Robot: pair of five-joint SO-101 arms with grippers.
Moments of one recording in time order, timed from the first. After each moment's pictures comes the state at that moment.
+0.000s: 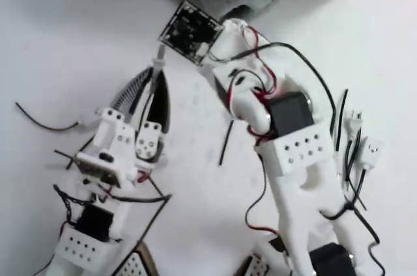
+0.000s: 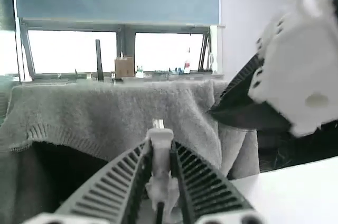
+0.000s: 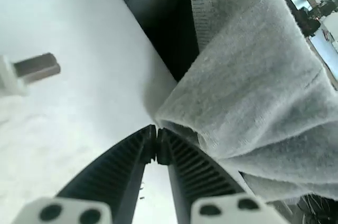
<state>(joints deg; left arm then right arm) 17.3 -87.4 87.0 -5.5 -3.0 -24.2 -25.1 0.9 57.0 42.2</state>
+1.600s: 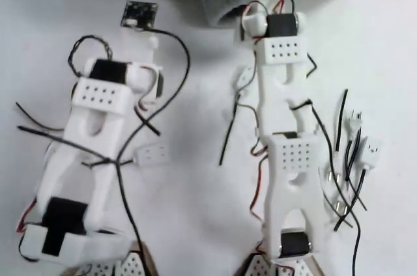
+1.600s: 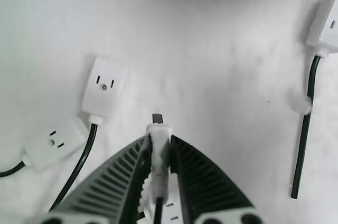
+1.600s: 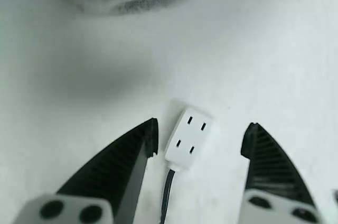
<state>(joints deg) 5.6 -5.1 8.7 72.6 4.4 -9.0 50.8 -75.3 90.5 -10.0</state>
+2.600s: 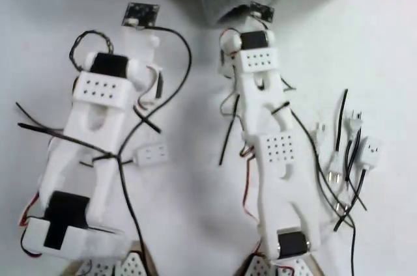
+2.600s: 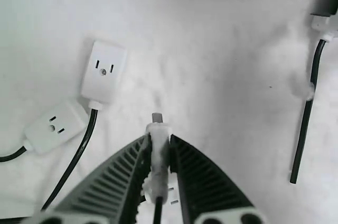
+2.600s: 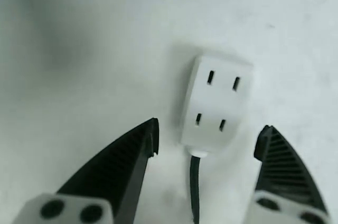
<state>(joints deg) 5.6 -3.7 5.9 77.2 4.5 -12.7 65.4 -75.9 92.6 -25.7</state>
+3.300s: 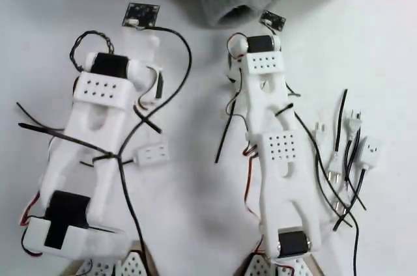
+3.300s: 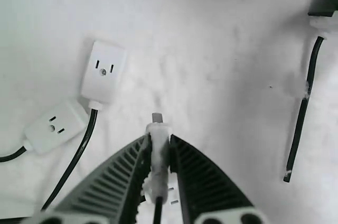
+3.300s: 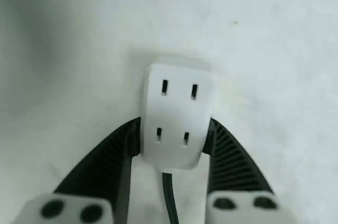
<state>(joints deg) 5.6 -3.7 5.9 77.2 4.5 -10.7 69.0 -77.1 92.2 -30.2</state>
